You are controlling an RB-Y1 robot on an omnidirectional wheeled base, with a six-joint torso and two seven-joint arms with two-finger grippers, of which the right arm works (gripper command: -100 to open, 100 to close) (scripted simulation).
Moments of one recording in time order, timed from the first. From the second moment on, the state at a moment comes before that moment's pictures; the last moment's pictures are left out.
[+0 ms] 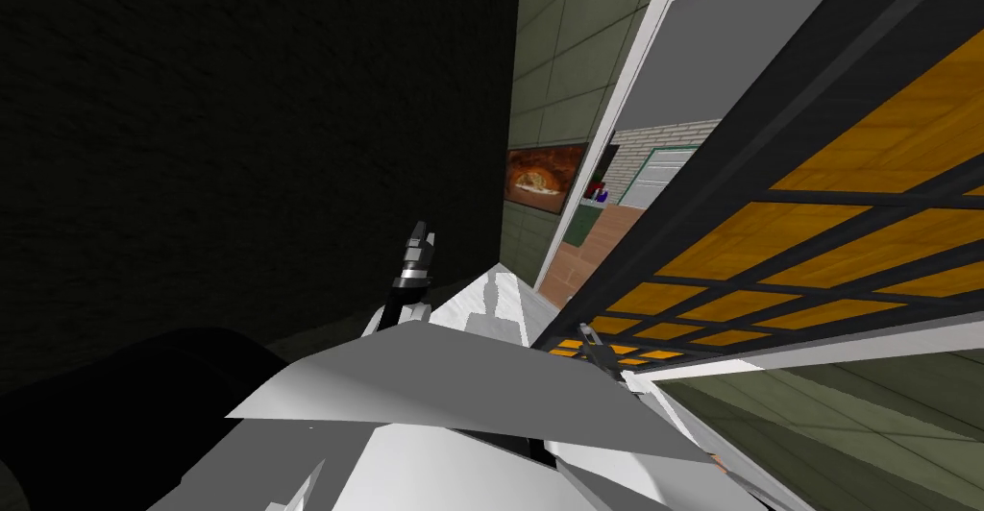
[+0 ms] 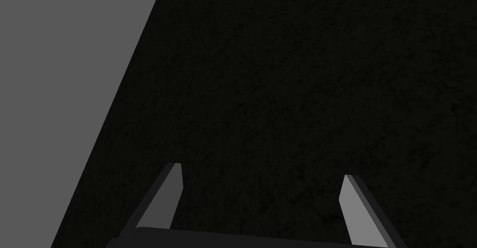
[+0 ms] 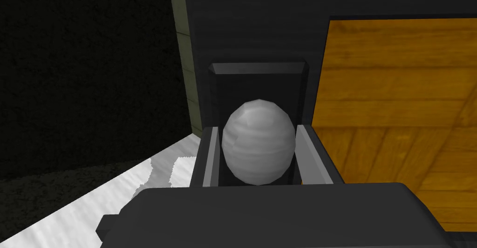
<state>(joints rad) 0.00 -0.64 1.10 -0.54 -1.02 -1.36 -1.76</state>
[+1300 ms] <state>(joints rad) 0.01 -0.66 1.22 -0.49 -1.08 -1.45 -1.79</state>
